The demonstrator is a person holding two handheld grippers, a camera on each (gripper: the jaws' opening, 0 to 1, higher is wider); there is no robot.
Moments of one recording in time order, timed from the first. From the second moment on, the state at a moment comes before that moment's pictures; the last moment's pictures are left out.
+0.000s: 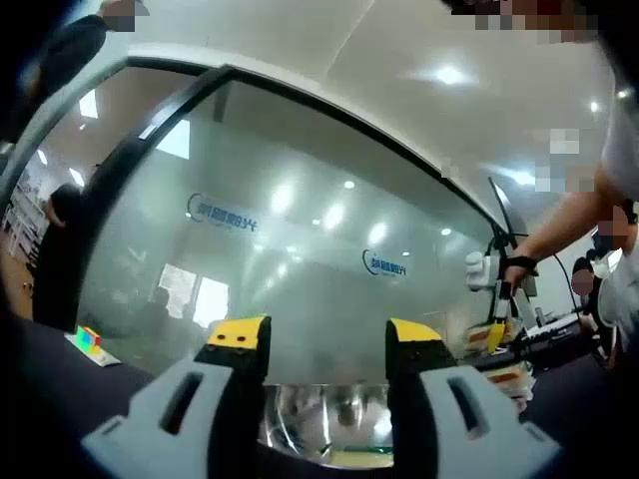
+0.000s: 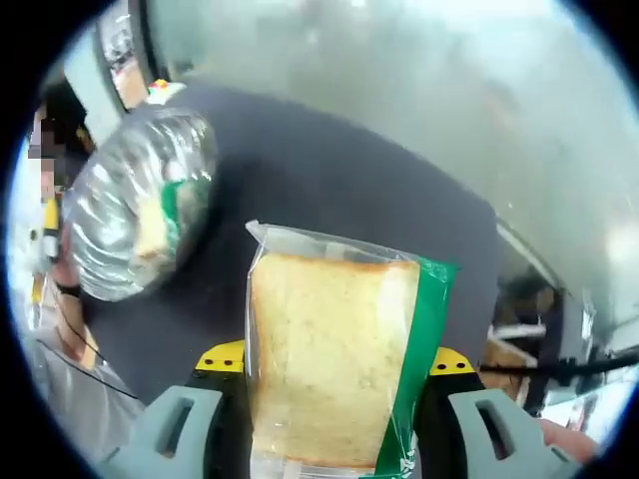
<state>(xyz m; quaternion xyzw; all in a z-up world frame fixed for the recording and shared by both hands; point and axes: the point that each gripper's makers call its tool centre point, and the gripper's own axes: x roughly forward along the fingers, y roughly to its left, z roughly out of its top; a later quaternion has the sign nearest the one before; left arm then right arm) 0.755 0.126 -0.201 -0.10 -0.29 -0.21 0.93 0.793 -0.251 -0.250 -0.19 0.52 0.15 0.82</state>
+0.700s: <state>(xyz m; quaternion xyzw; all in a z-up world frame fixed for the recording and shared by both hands) 0.776 0.148 -0.221 -0.10 -0.25 -0.16 0.95 0.824 -0.055 -0.256 -0.26 0.45 0.35 0.78</state>
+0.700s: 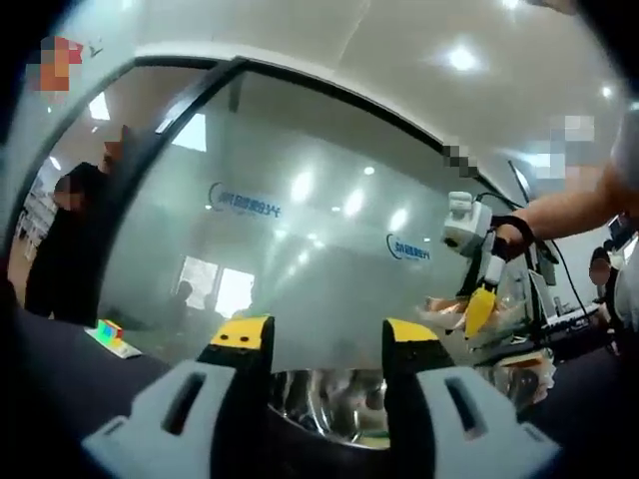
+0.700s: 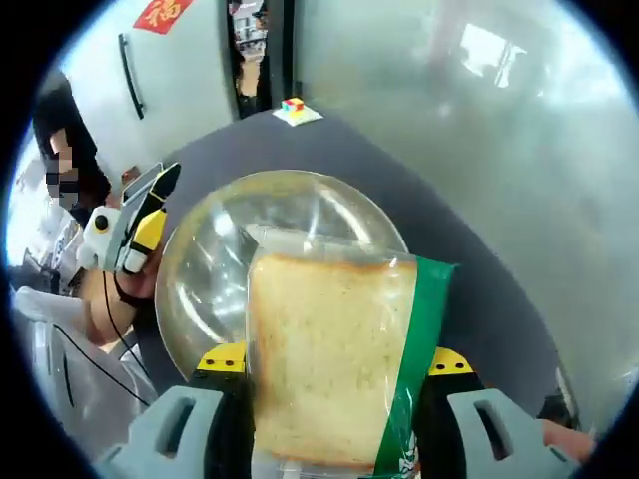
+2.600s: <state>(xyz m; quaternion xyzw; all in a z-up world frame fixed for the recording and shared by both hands) 0.772 0.153 -0.217 -0.17 -0.25 -0.18 0.94 0.807 0.027 -0.307 -0.23 0.44 0.40 0.77</state>
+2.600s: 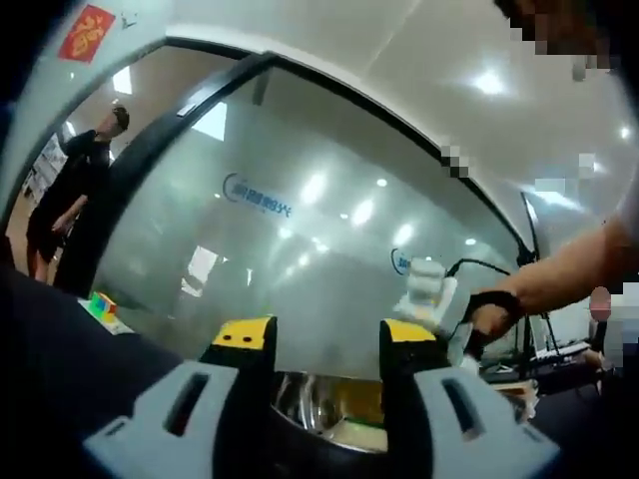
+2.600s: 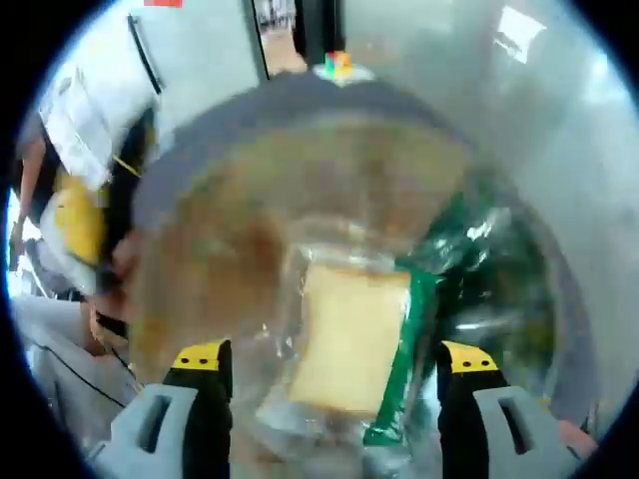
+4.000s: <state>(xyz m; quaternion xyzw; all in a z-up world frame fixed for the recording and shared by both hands) 0.764 0.155 -0.205 -0.22 -0.27 -0.21 0.91 0.787 -0.304 -0.366 -0.09 0.62 0.04 0.78</state>
